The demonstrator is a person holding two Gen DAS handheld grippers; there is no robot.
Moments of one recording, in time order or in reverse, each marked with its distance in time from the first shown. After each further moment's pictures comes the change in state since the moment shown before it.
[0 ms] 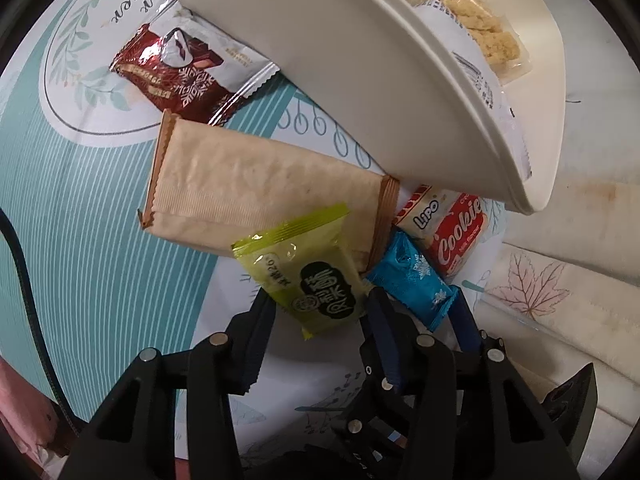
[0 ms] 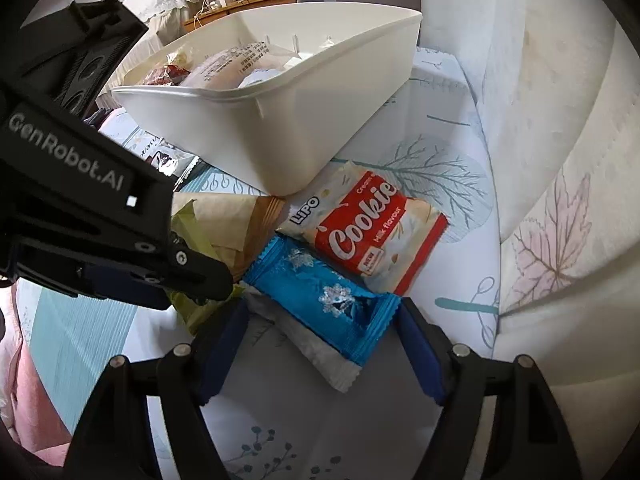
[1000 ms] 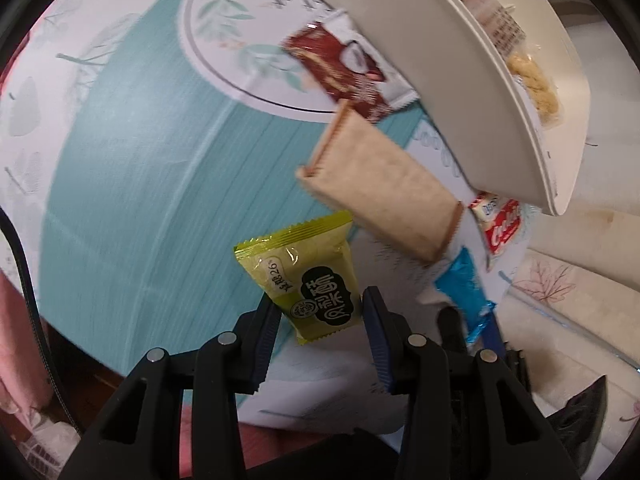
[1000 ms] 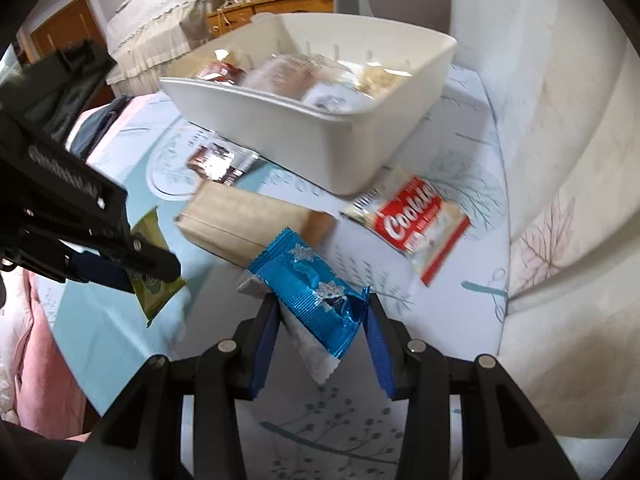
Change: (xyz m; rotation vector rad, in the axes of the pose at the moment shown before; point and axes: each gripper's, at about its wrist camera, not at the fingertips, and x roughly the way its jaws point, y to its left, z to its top) left arm -0.071 0.100 -0.030 -0.117 0.002 0.060; right arm -0.040 0.043 0.000 -0.053 0.019 0.040
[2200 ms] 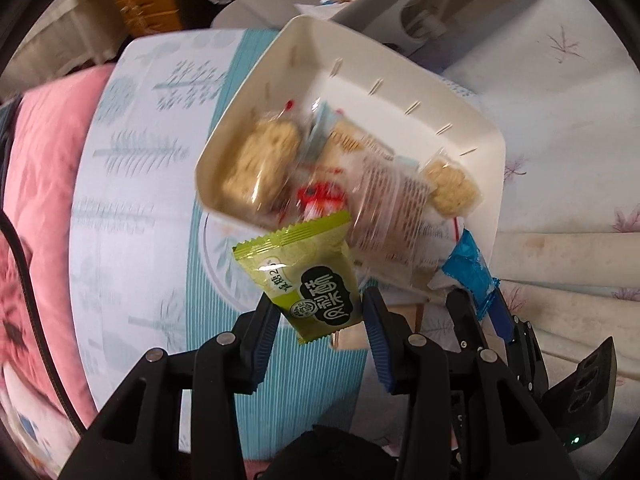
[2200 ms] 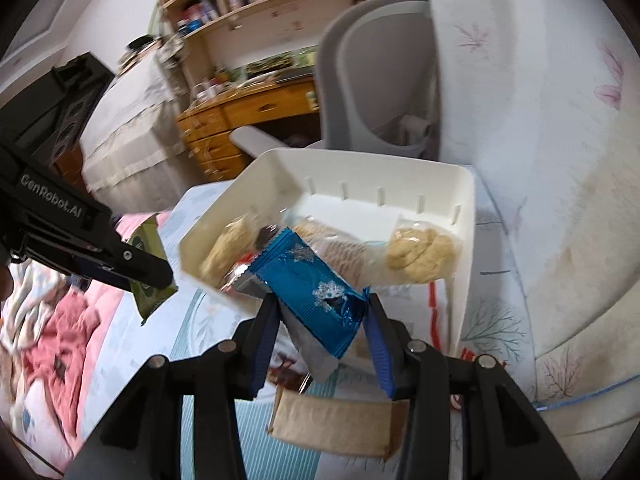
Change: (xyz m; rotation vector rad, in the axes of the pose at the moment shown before) left arm -0.148 -0.067 0.131 0.446 -0.153 0.054; right arm -0.026 0.044 0.132 0.256 -0.287 -0.061
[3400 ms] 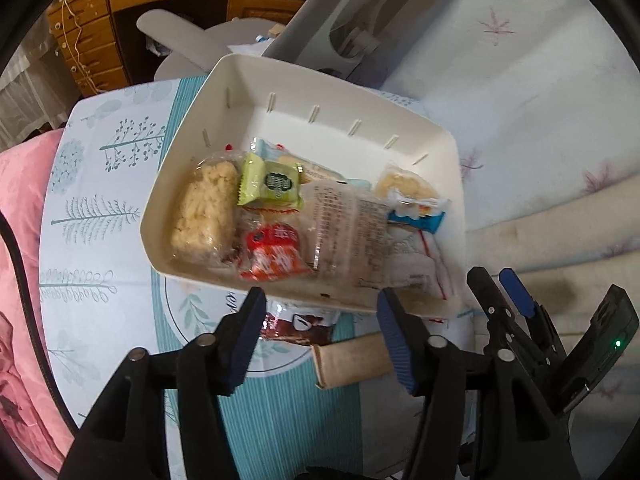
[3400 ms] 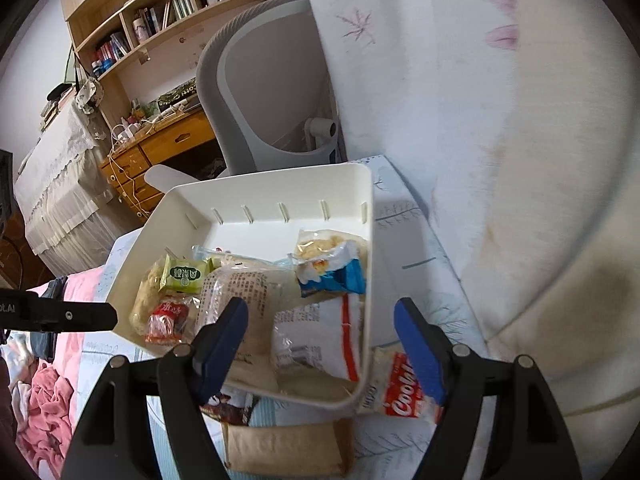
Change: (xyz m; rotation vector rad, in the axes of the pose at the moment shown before) left arm 0.007 -0.016 -0.010 0.180 -0.156 -0.105; right arm -0.006 -0.053 0.001 0.207 -0.032 -0.202
